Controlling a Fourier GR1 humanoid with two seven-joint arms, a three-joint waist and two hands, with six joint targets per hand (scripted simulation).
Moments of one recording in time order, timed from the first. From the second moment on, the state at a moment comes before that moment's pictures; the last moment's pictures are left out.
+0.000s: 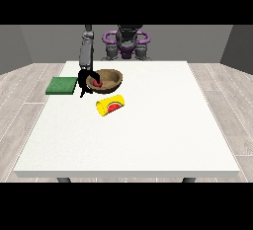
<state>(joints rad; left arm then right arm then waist) -1.12 0.80 0.40 -1.02 0.42 -0.30 -0.03 -0.46 -0.13 -0.30 -0.96 -0.16 -0.06 -0.36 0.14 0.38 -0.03</state>
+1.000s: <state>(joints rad) -0.96 0.91 0.49 -0.75 0.41 -0.40 -0.19 -0.54 -0.37 -0.18 -1.07 0.02 -0.08 0.19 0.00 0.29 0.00</state>
